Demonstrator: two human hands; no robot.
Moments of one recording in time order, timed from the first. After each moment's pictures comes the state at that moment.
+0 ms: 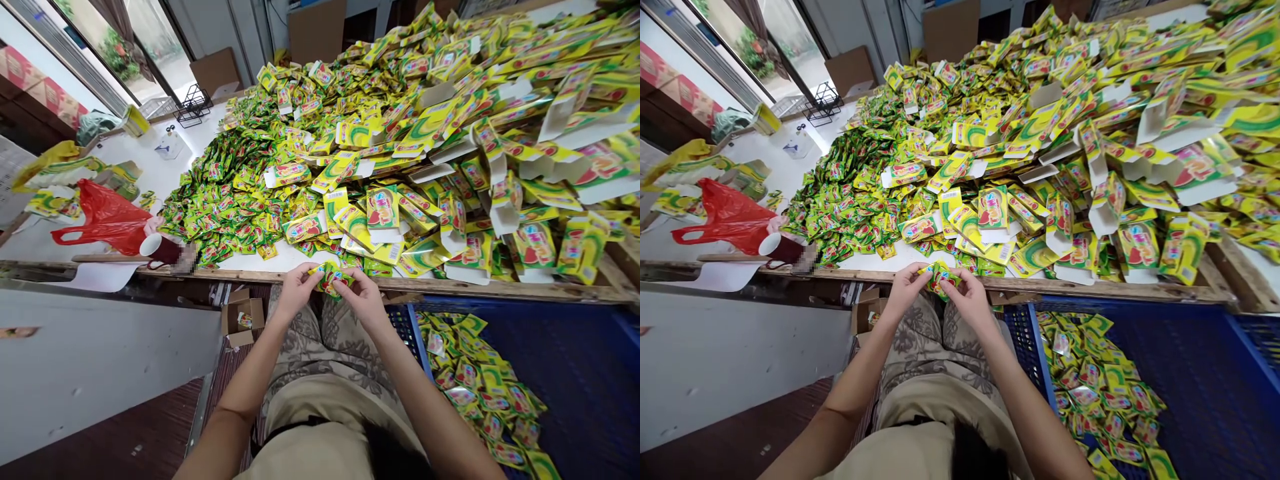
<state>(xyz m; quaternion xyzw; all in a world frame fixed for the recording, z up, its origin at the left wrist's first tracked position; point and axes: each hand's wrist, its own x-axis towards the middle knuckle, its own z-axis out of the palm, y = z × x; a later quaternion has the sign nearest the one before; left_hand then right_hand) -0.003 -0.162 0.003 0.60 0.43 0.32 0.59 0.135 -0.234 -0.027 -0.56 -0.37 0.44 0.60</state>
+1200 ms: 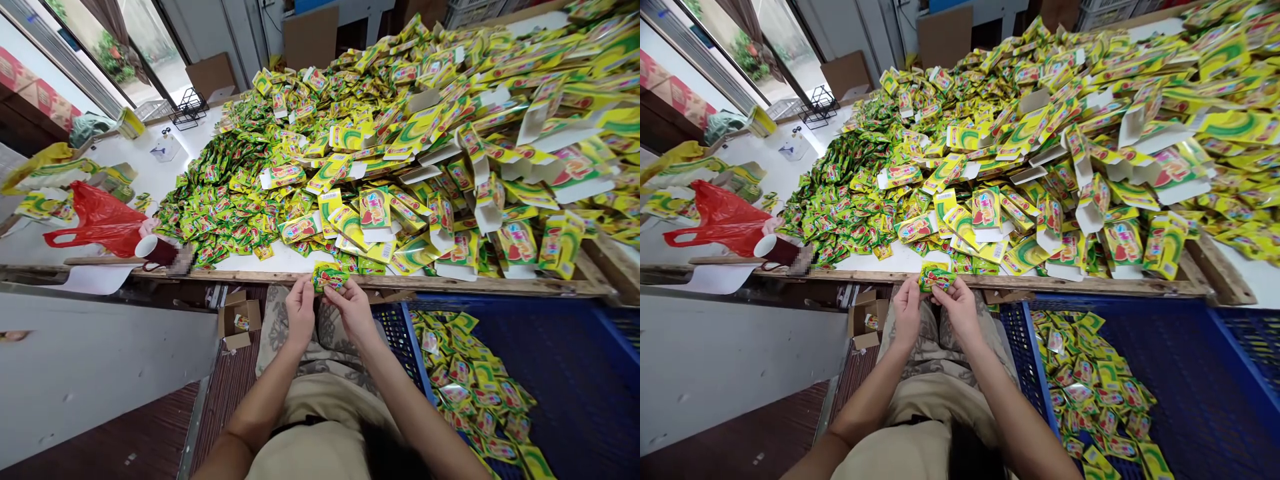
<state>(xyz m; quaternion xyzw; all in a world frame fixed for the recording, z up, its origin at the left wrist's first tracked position) 0.012 -0.219 -0.006 0.53 0.47 0.47 0.53 0.104 -0.244 -0.017 -0.47 -0.16 0.55 0.67</state>
